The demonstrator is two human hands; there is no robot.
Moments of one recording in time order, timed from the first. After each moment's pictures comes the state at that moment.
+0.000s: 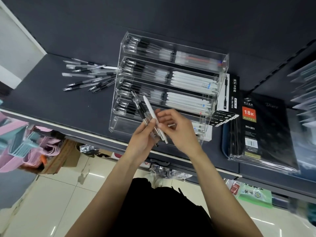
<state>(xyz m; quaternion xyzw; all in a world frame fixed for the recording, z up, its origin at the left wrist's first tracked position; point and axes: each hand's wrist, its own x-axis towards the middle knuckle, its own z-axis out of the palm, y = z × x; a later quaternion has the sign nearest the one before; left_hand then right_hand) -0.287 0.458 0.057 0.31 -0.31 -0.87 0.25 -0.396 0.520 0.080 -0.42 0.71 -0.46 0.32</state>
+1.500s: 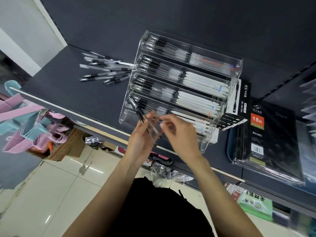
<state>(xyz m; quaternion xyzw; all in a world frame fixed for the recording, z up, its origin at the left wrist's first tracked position) -0.259 0.466 0.047 0.32 -0.23 -0.85 0.34 -0.373 0.528 0.075 -0.52 0.76 -0.33 0.18</state>
